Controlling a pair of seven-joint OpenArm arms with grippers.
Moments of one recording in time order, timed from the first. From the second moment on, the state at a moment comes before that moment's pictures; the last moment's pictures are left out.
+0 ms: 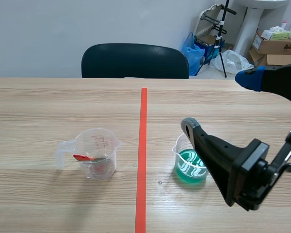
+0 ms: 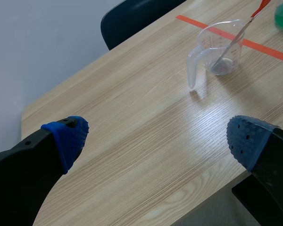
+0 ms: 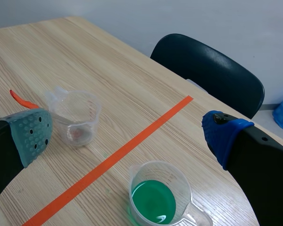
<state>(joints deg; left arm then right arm) 80.4 -29.6 -47.9 86.5 4.5 -30.4 -74.0 -45.0 29.7 7.8 127.9 11.7 27.0 9.9</state>
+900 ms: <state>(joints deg) 76.4 -25.6 -36.9 86.5 10.5 -31.5 -73.4 -44.9 29.7 7.8 127.9 11.3 27.0 9.9</state>
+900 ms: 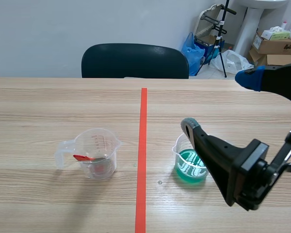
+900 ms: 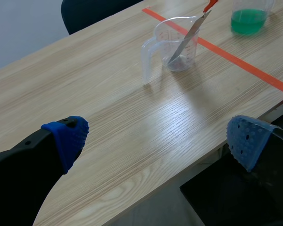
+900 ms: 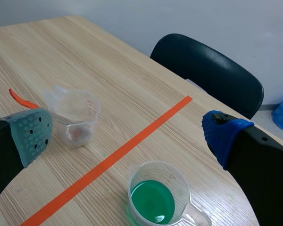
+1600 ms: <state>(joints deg) 61.5 -25.7 -34.3 86.5 10.6 -31.5 -65.4 -44.9 29.7 7.8 127.9 11.2 27.0 9.9</state>
